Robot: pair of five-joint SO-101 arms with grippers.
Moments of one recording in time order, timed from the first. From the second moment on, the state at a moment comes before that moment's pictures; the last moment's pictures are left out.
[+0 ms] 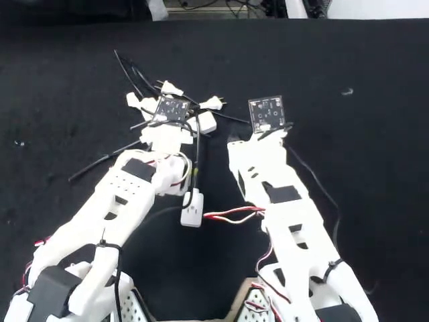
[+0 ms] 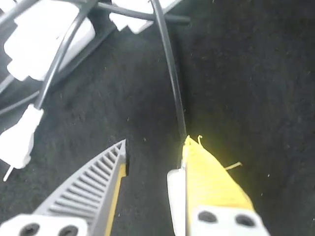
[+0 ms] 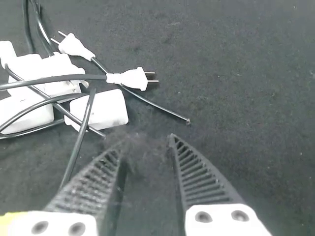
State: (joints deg) left arm 18.3 -23.0 47.7 41.2 7.3; right arm -10.1 -35.7 69.8 9.3 0.8
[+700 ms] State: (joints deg) left arm 18.3 -23.0 55.6 32.7 7.3; right arm 1.9 -35.7 69.8 9.3 -6.8
